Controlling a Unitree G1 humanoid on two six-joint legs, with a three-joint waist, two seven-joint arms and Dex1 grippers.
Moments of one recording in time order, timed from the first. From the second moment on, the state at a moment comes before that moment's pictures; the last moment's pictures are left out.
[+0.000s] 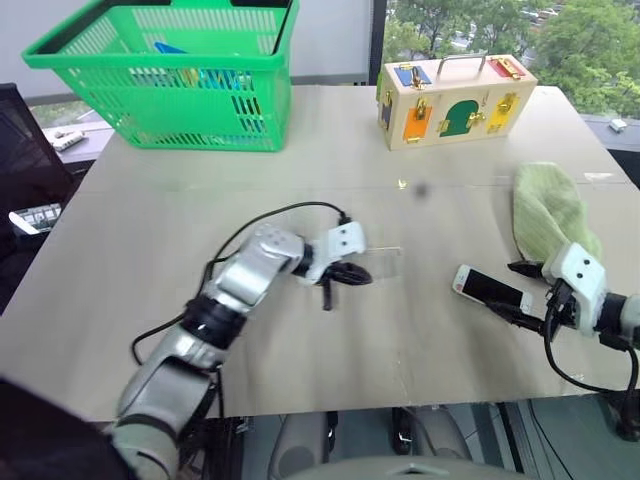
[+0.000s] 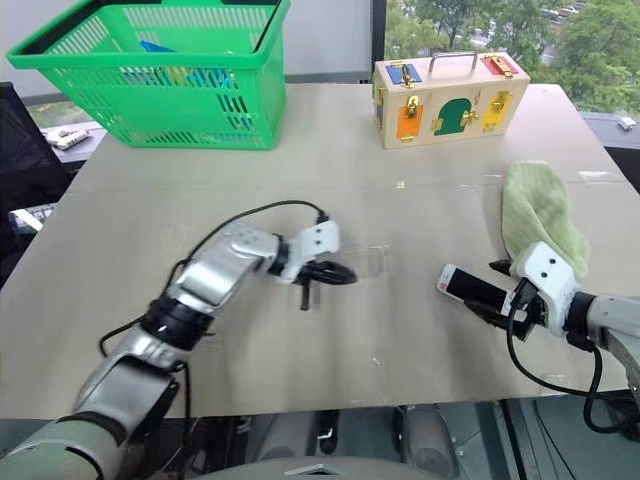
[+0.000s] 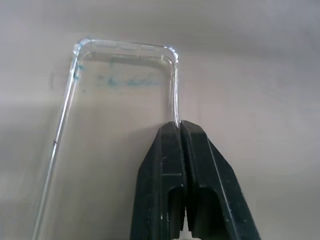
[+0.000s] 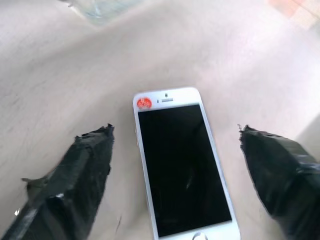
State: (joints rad) left arm -0.61 0.58 -0.39 0.02 -0.09 0.53 -1.20; right arm 0.09 -0.90 -0.23 -0.38 0.39 0.52 0.89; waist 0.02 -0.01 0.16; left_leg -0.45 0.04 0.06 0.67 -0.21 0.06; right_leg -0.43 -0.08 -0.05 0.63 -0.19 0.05
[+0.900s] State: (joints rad) left arm -0.59 0.53 -0.39 0.01 -0.11 0.47 -1.15; right arm -0.18 -0.96 0.05 0.01 0.25 0.43 1.11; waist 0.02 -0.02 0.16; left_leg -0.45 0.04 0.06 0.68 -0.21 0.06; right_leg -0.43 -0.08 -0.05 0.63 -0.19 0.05
